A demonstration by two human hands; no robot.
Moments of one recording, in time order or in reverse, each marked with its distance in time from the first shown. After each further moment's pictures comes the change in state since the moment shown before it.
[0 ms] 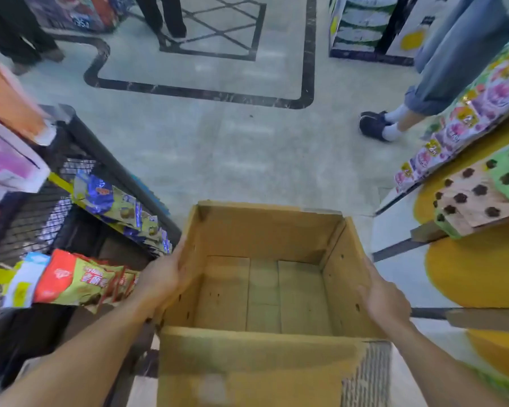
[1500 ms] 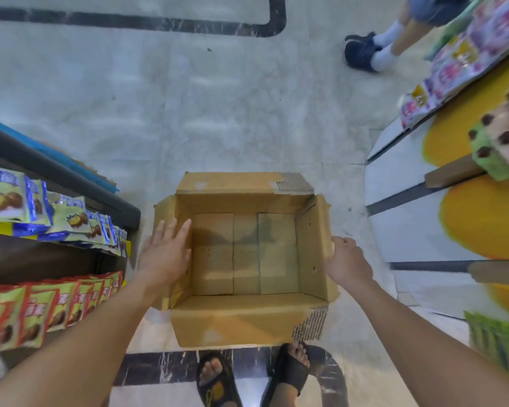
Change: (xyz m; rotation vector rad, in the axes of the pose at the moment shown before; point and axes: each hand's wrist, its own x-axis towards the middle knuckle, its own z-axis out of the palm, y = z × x) left_hand 0.144 0.021 0.151 0.182 -0.036 0.179; right_hand 0.096 -0.038 0.155 -0.019 -0.185 0.127
